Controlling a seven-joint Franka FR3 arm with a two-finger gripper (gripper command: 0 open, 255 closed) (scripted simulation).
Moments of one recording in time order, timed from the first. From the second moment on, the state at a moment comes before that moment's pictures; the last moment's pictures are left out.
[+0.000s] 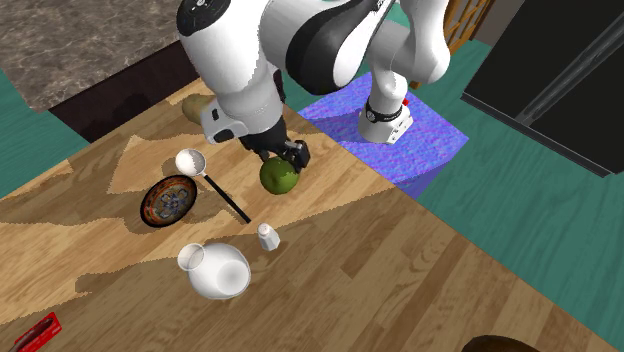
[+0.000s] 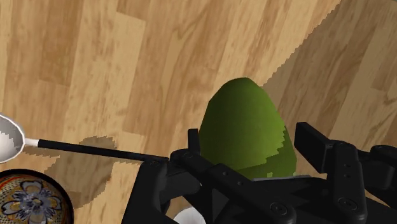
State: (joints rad) arm 0.24 -0.17 -0.09 -2.14 0.07 1.85 -0.38
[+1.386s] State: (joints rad) arm 0.00 0.60 -0.22 -1.05 0.16 1.50 -0.69
